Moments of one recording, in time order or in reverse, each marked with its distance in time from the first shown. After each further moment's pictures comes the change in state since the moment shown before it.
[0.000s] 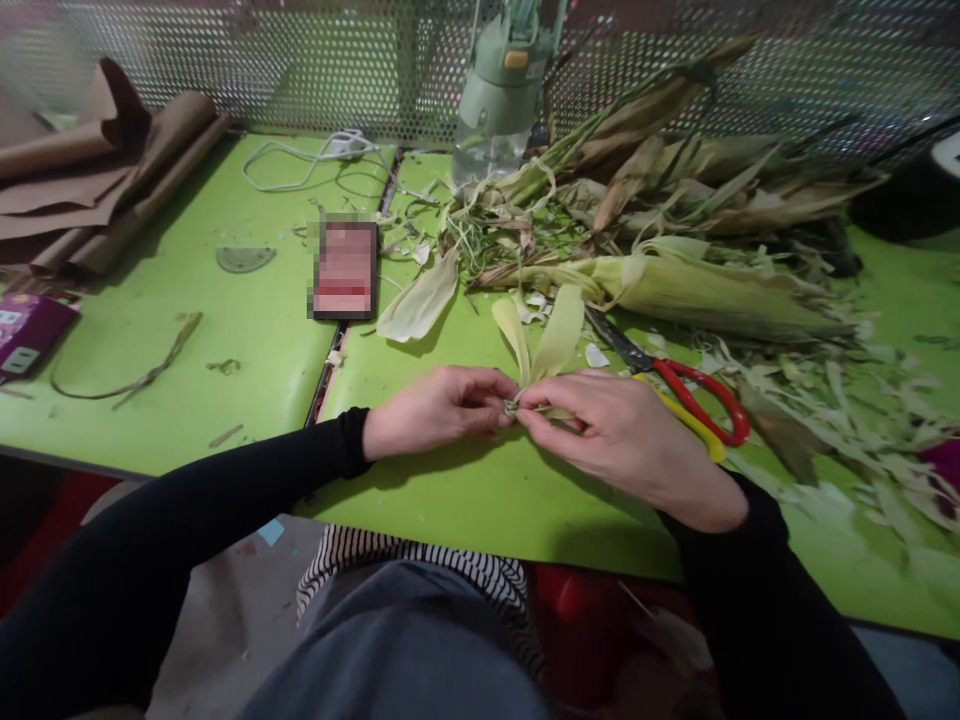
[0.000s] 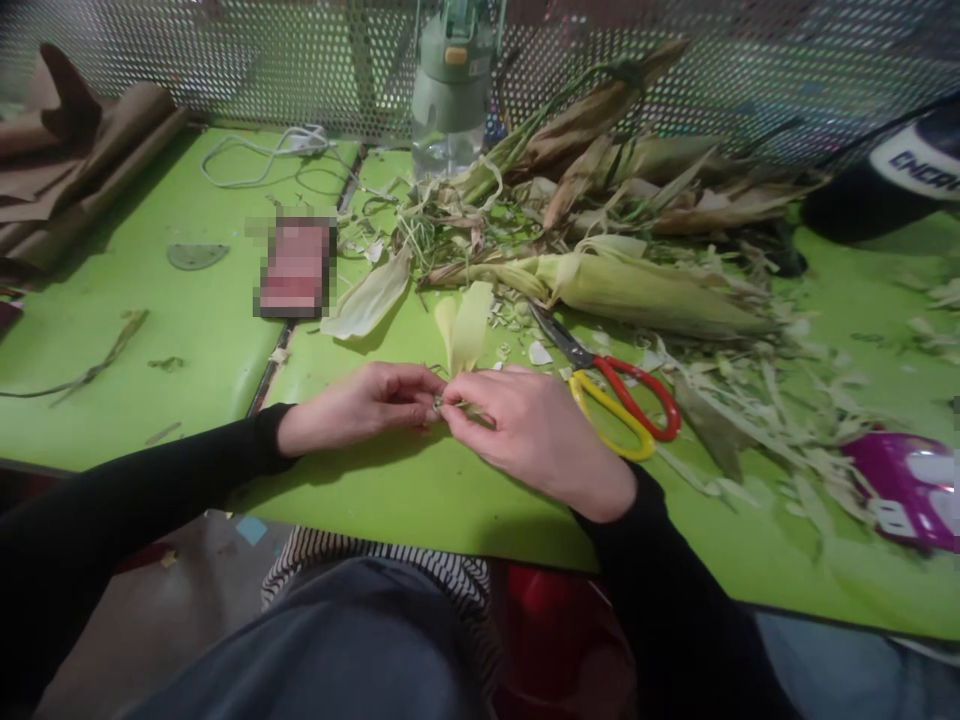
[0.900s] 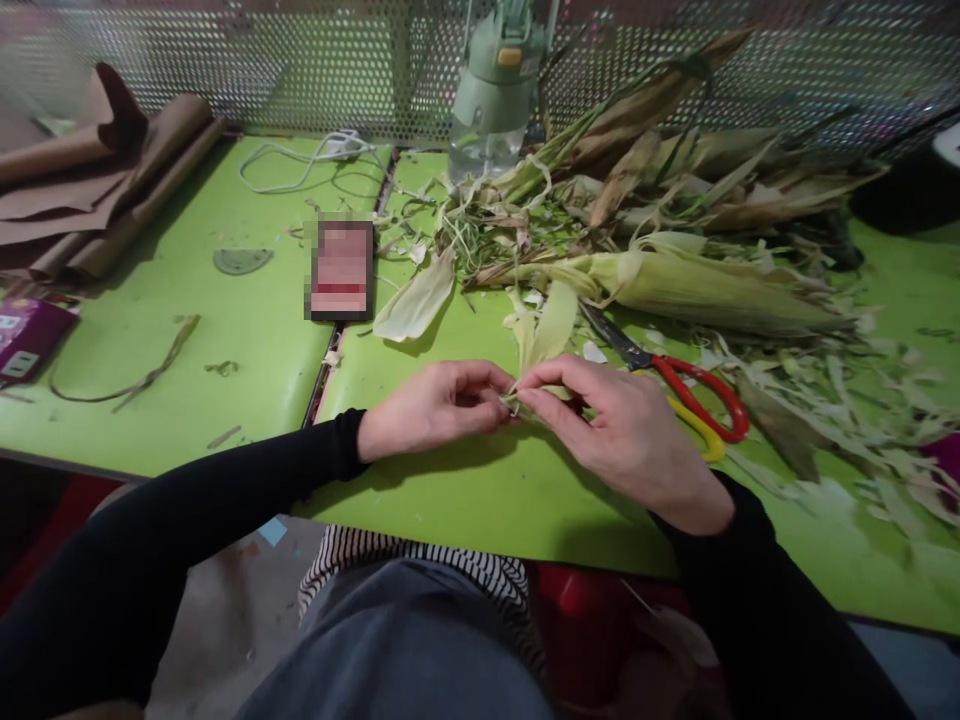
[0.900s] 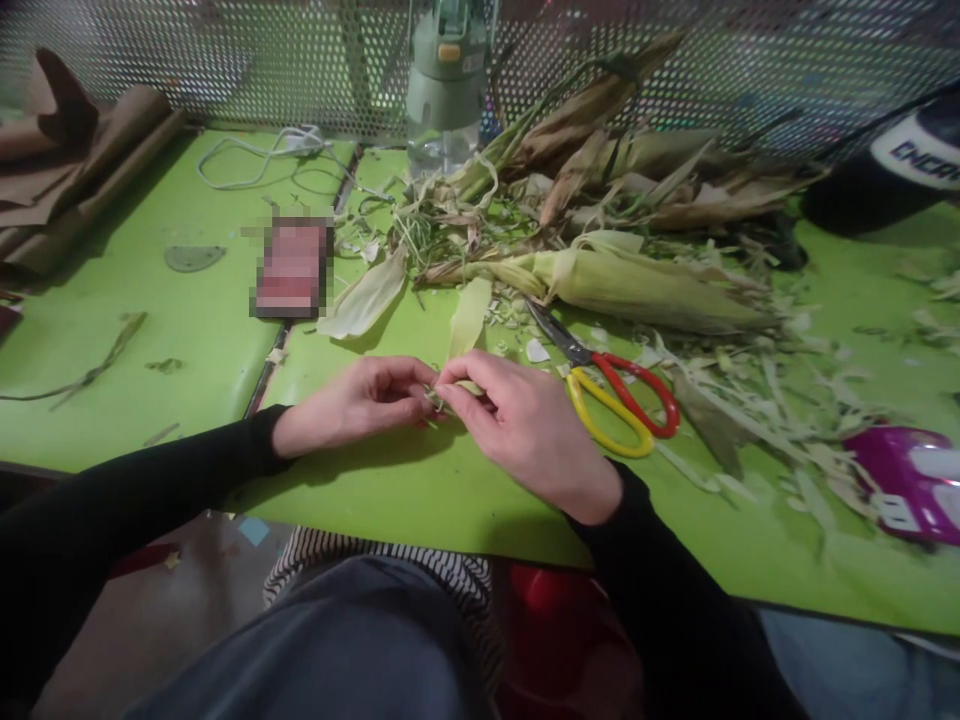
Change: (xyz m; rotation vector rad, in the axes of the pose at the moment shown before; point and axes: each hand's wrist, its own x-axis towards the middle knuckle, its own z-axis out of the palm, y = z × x) left_hand -0.006 0.007 0.003 0.032 0.075 0.047; right_hand -0.001 -0.010 0.002 0.116 0.137 0.198
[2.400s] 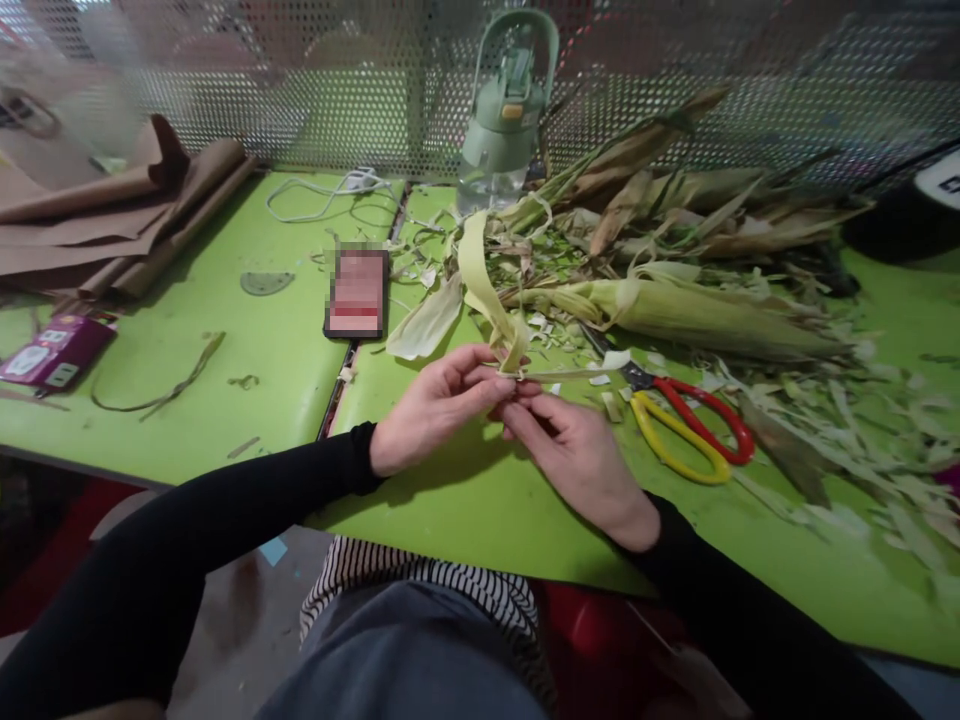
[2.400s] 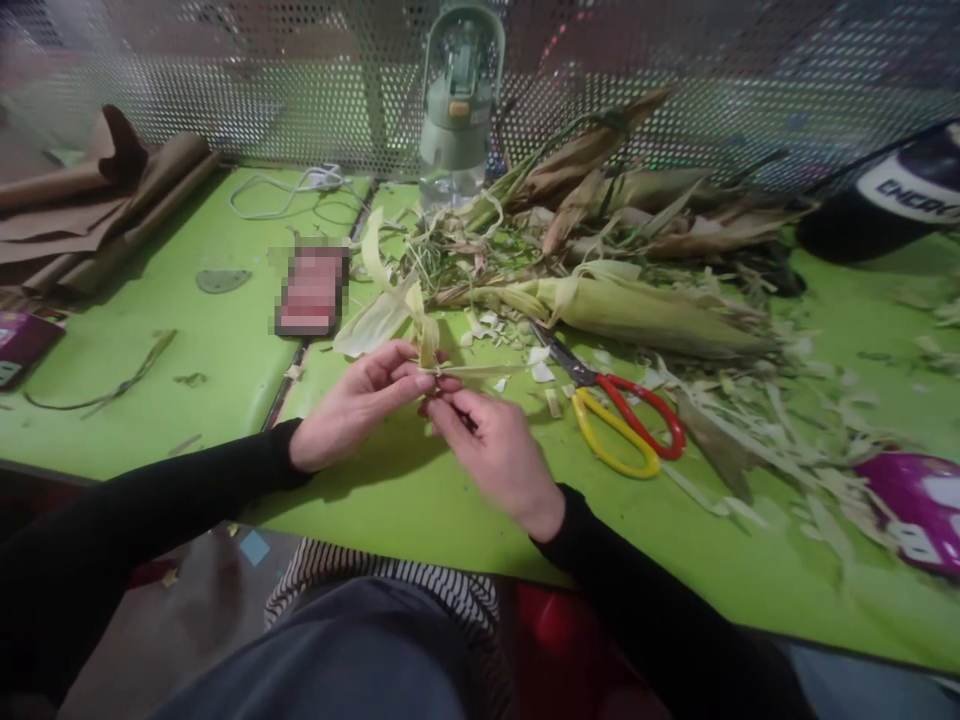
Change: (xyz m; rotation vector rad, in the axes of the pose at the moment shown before) left_hand 0.004 0.003 0.006 -0.509 0.179 0.246; right_hand -0.004 -0.005 0.043 0.388 0.006 0.187
